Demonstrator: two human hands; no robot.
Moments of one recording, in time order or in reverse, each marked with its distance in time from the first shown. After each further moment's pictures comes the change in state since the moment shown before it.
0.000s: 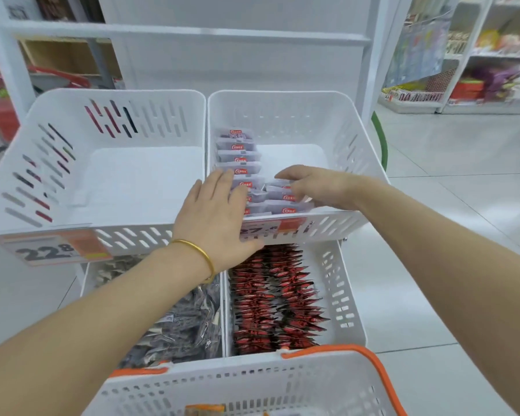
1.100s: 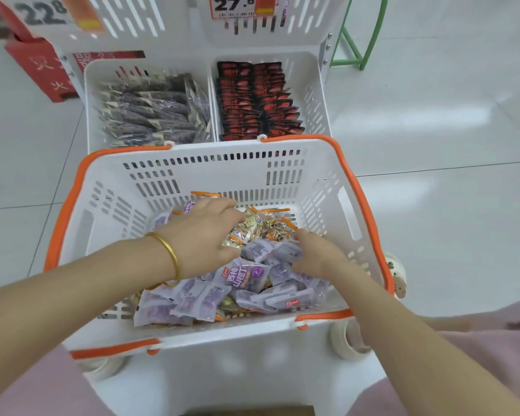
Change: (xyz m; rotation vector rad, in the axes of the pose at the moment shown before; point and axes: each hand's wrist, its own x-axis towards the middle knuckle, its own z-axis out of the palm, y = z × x) left_hand -0.294 0.076 0.046 -0.285 -0.635 0.210; right_hand -0.275 0.175 0.296 -0.329 -0.223 0.335
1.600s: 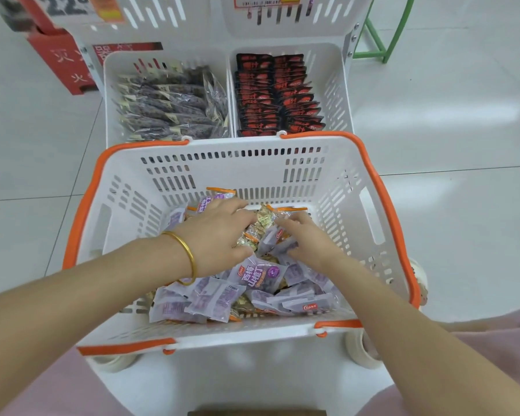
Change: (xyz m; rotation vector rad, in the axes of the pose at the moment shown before) left_hand 0.003 -0.010 0.006 -0.031 -0.035 -0.050; right_hand 0.029 -0.026 0.009 0.161 0.106 -0.336
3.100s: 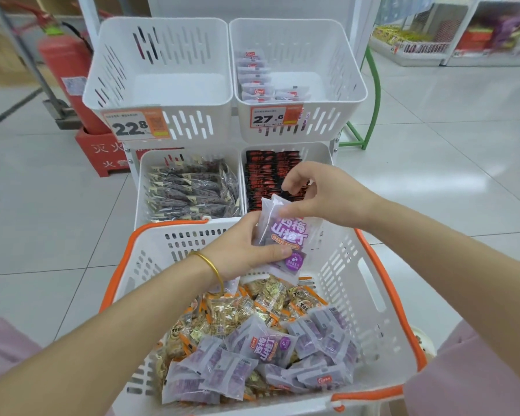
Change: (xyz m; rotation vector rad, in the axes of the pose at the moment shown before) left_hand -0.003 0.007 -0.071 -0.995 0.226 0.091; right_hand -0.028 -0.146 -0.198 0.114 0.317 -0.210
